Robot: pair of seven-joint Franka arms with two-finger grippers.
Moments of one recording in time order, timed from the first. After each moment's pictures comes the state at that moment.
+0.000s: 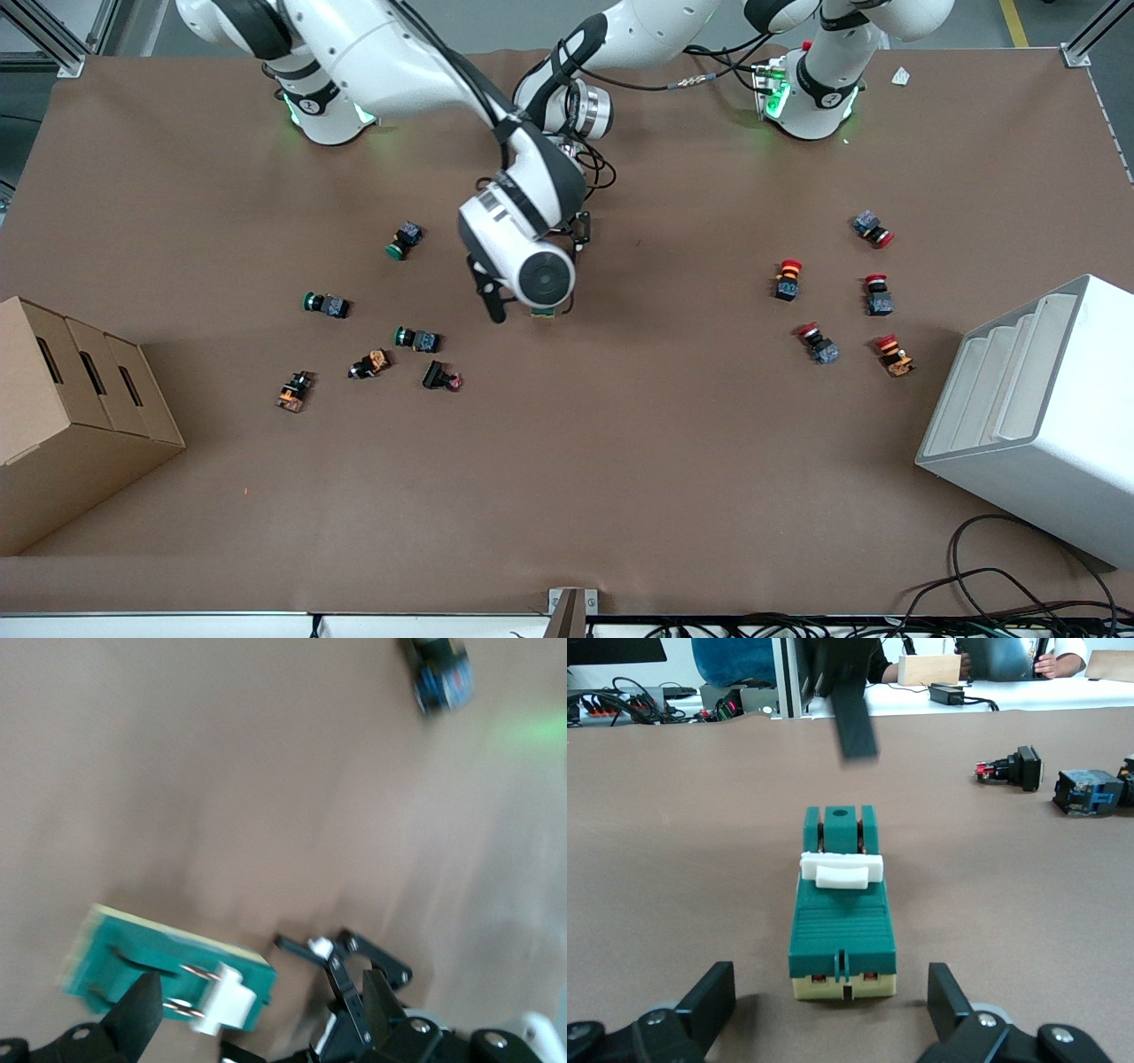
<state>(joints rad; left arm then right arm) -1.00 0.84 -0.33 -1.91 1.89 1.92 -2.61 0.68 0.74 0.00 -1.34 0.17 1.64 1.72</state>
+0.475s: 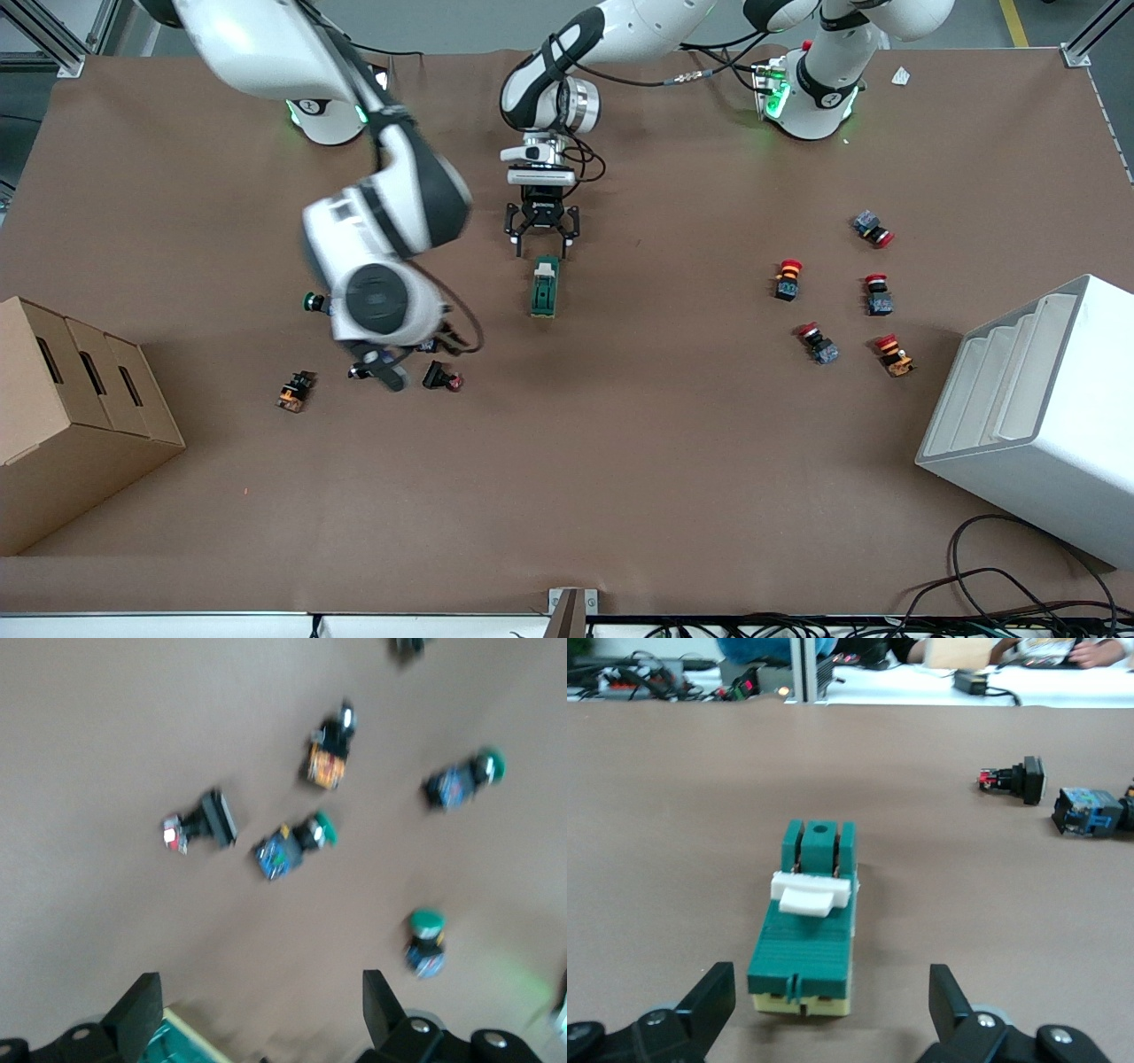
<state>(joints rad) -1.00 0.83 -0.37 -1.80 1.70 1.95 -2.52 0.42 0.56 0.00 -1.35 0.04 1.63 1.04</state>
